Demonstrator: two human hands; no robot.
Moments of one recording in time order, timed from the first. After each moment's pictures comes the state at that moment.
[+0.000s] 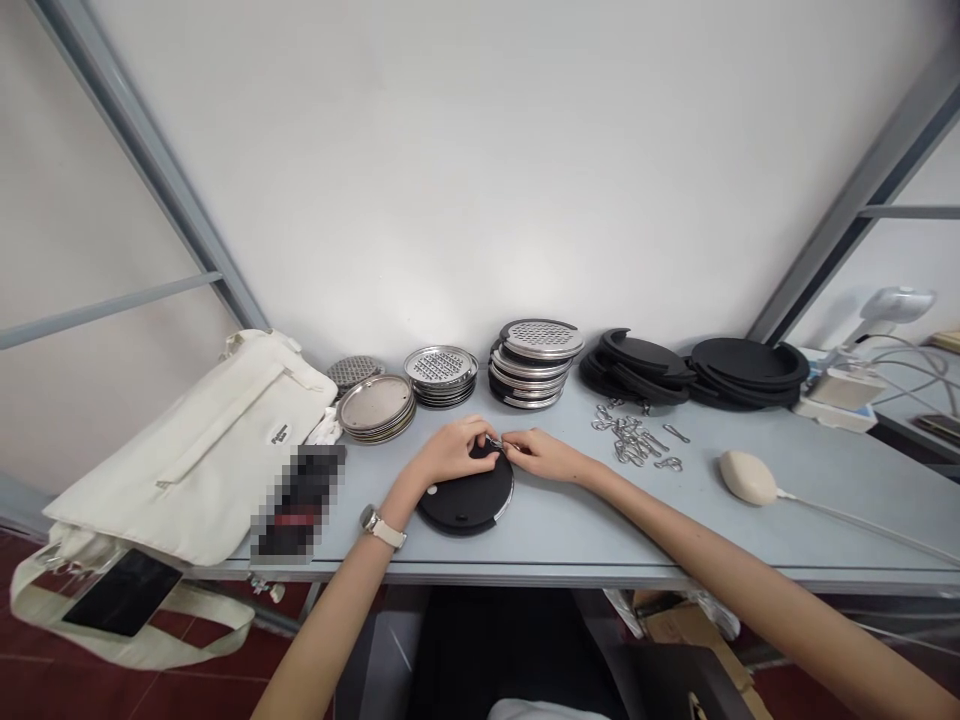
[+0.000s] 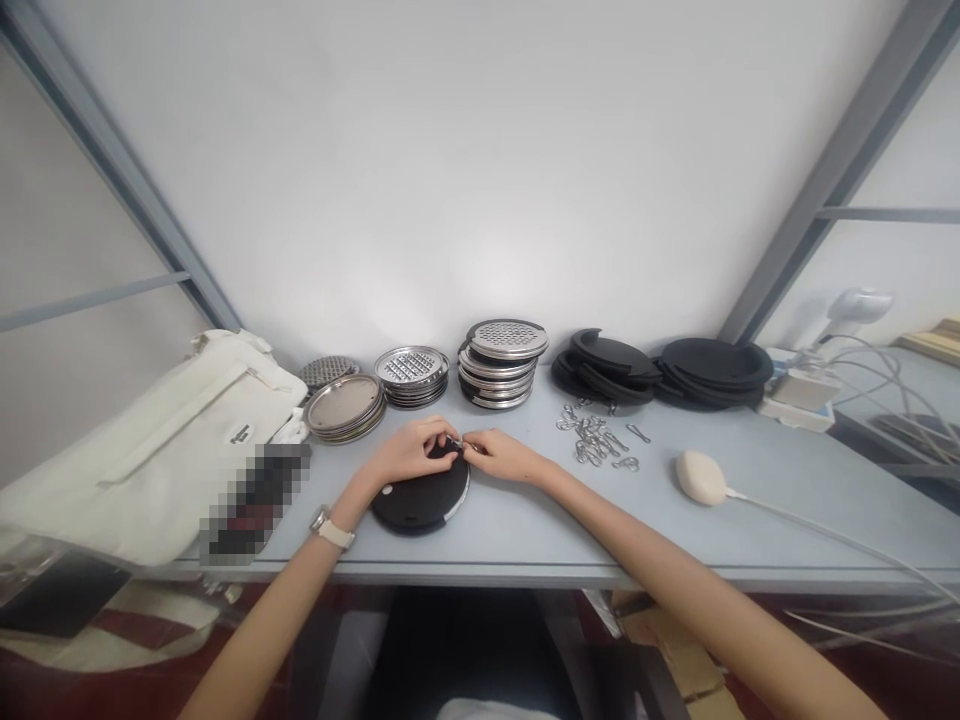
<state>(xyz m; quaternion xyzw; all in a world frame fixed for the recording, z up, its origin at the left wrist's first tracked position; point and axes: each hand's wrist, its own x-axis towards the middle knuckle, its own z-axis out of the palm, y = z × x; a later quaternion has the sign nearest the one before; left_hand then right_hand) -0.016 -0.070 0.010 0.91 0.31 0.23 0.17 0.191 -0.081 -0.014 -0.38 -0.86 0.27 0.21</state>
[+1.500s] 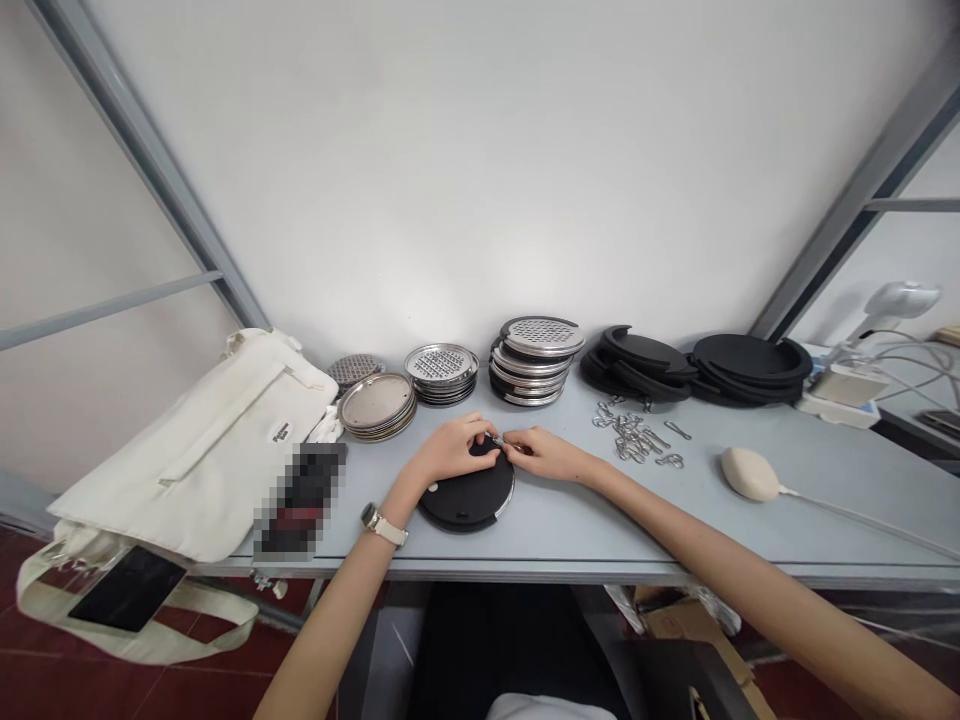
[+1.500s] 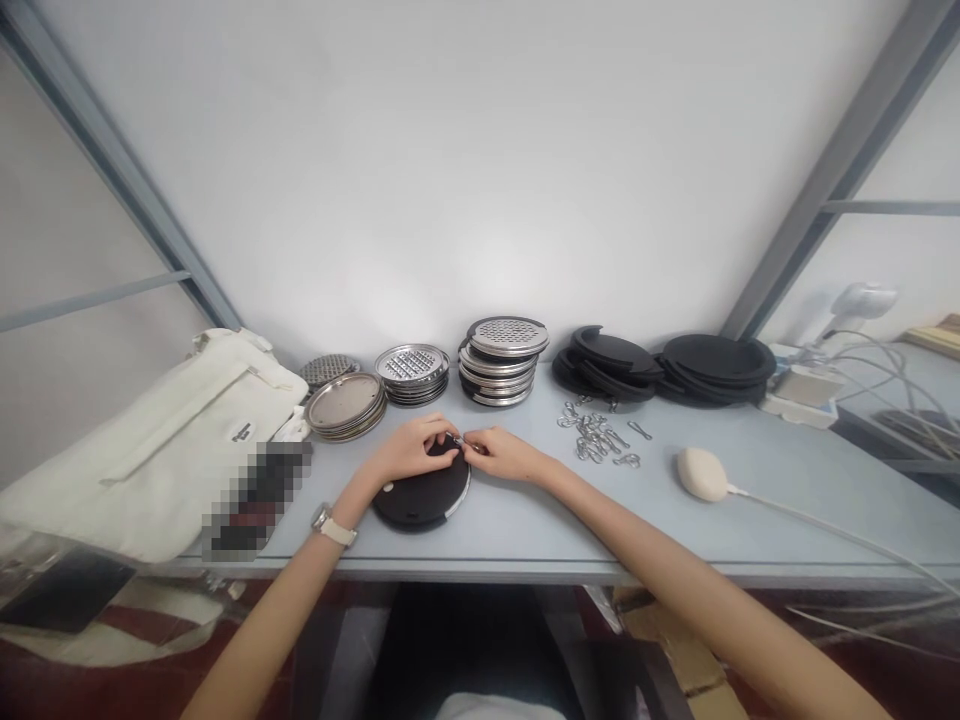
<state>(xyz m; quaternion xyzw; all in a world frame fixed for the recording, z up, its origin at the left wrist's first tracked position) -0.016 -0.074 0.014 0.91 0.31 0.22 0.14 0.193 -0.083 -0.017 -0.38 -0.87 0.24 0.22</state>
